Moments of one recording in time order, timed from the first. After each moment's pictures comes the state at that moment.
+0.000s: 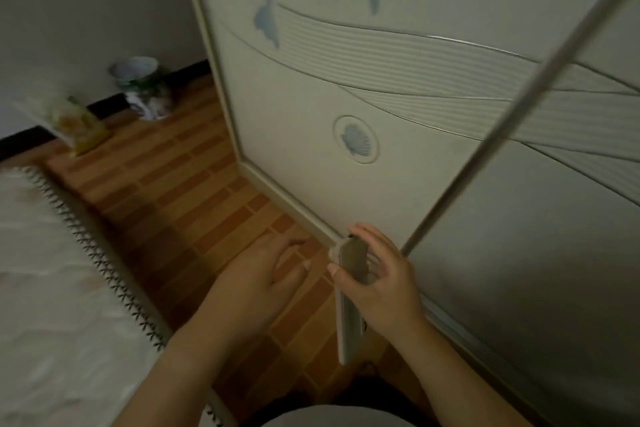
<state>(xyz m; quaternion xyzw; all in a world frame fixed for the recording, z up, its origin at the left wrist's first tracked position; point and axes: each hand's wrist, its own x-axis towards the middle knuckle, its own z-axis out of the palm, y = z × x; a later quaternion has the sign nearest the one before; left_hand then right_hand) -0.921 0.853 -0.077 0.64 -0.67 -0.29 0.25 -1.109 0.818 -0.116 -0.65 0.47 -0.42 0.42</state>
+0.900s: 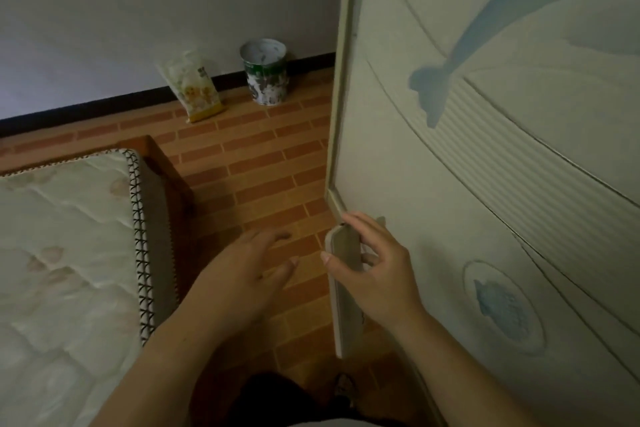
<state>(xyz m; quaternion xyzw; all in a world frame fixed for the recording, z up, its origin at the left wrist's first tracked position) -0.714 0.585 -0.084 0.81 -0.49 -0.24 0.23 -0.870 0.464 -0.132 -0.74 0.33 -0.28 0.51</state>
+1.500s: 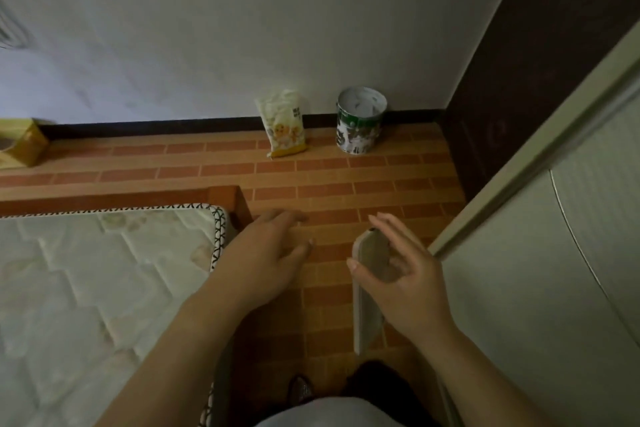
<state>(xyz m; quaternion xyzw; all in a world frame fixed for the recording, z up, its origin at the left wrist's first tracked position) -0.364 0.499 -0.069 0.86 -0.40 -0.15 0.28 -0.512 0.358 -0.107 -0.81 0.23 -0.24 0.49</state>
